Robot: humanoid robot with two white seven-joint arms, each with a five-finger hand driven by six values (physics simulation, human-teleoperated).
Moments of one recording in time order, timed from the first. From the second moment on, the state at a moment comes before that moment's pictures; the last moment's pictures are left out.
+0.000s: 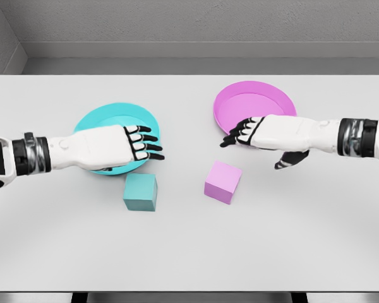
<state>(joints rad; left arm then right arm) -0.60 0.86 -0.76 -1.73 -0.68 -0.61 -0.29 -0.71 -0.89 0.77 -1.75 0.22 -0.41 0.60</state>
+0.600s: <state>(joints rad) -0.60 0.82 -0.84 -1.77 -0.84 -0.61 -0.31 -0.74 -0.80 0.91 -1.75 0.22 -0.37 0.61</state>
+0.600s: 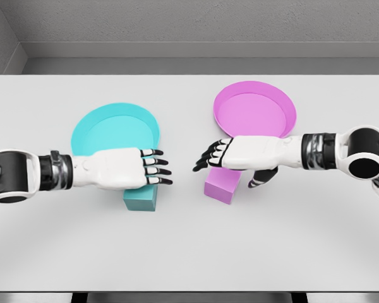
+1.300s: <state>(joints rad) -0.60 0.80 -0.86 -1.78 -0.84 -0.61 -0.39 -0.74 -0.78 0.97 -1.71 0.24 -0.32 0.61</state>
